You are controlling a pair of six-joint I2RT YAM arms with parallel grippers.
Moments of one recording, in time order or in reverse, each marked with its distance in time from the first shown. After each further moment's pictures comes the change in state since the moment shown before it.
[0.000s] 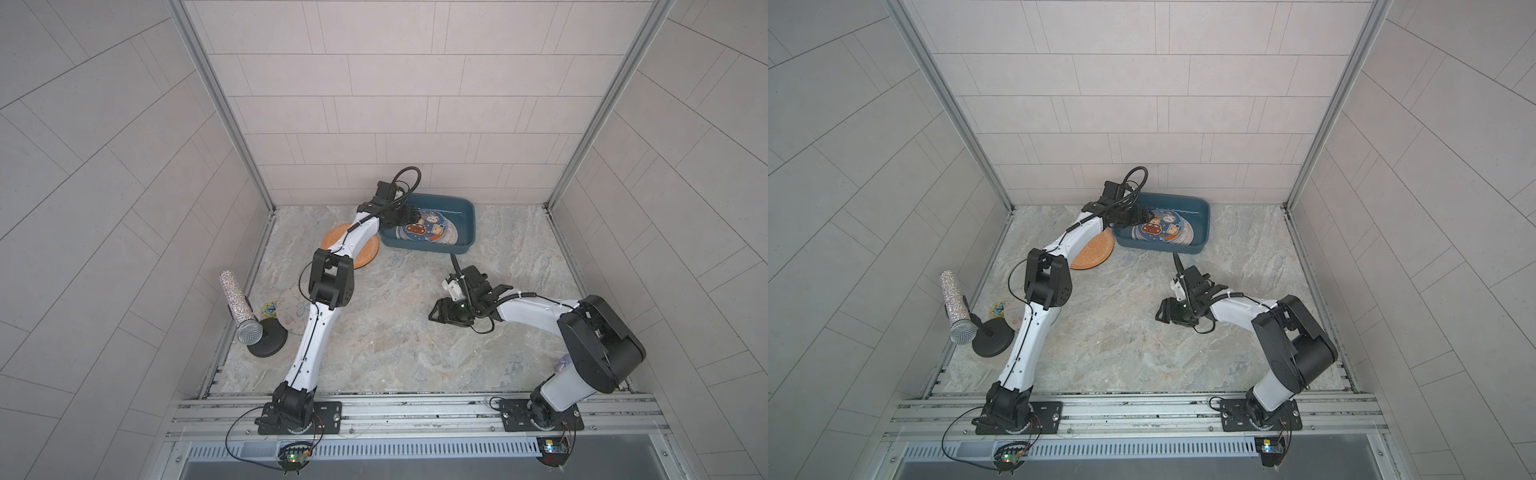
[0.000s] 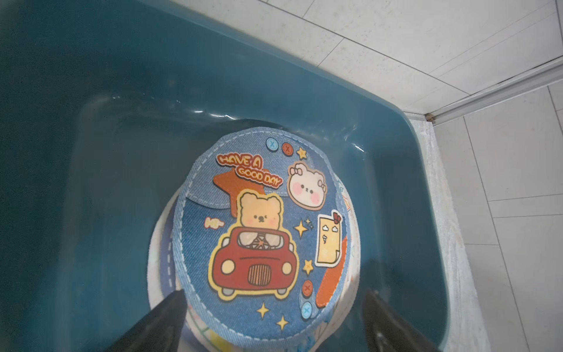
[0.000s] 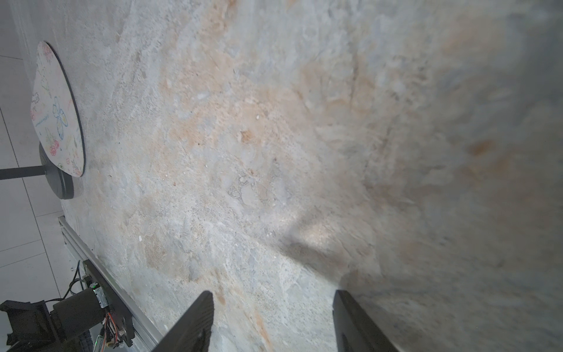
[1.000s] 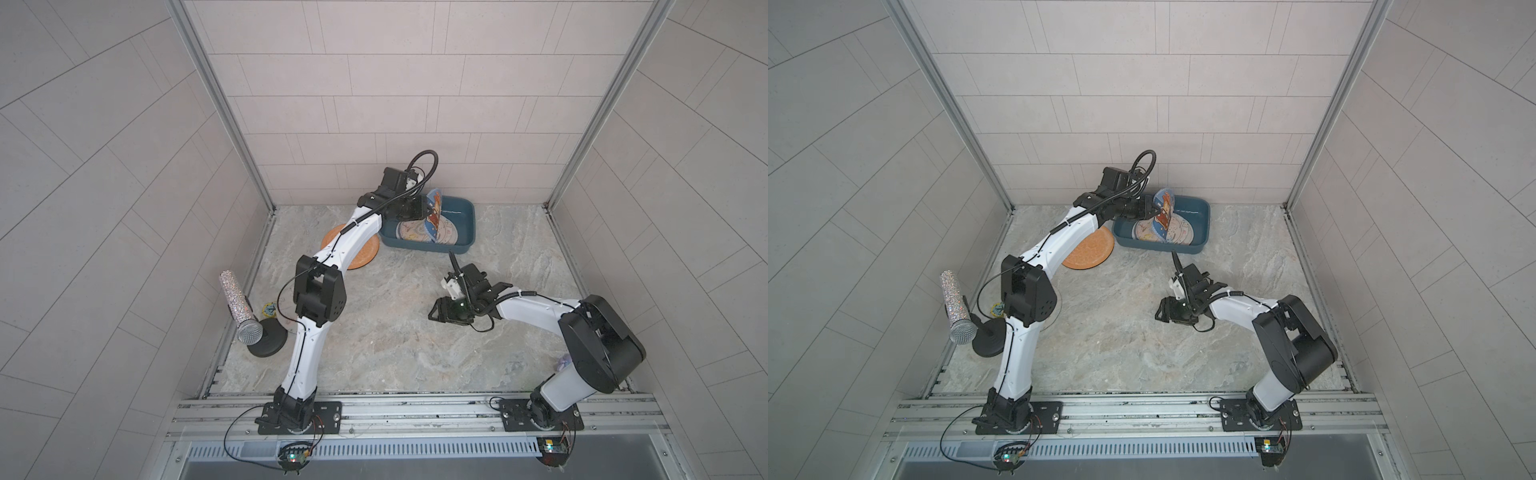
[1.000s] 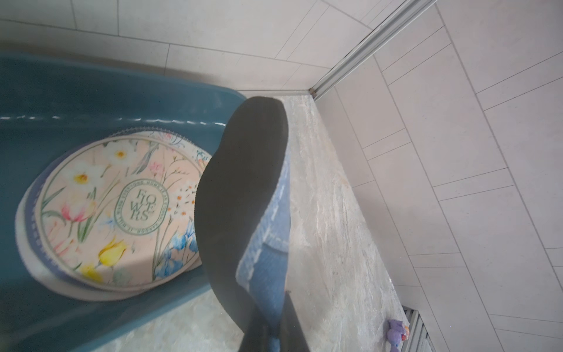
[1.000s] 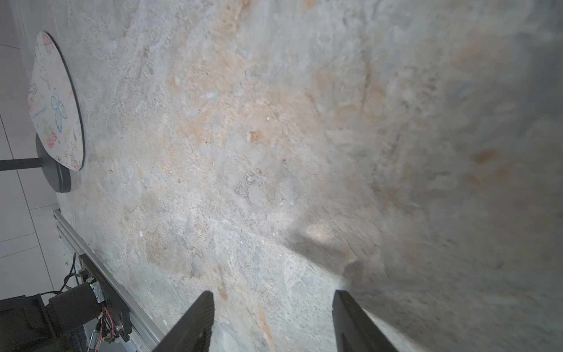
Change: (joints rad) left arm -0.103 -0.295 -0.161 0.005 0.156 0.003; right arm 0.004 0.000 0.027 -0.034 0.001 -0.034
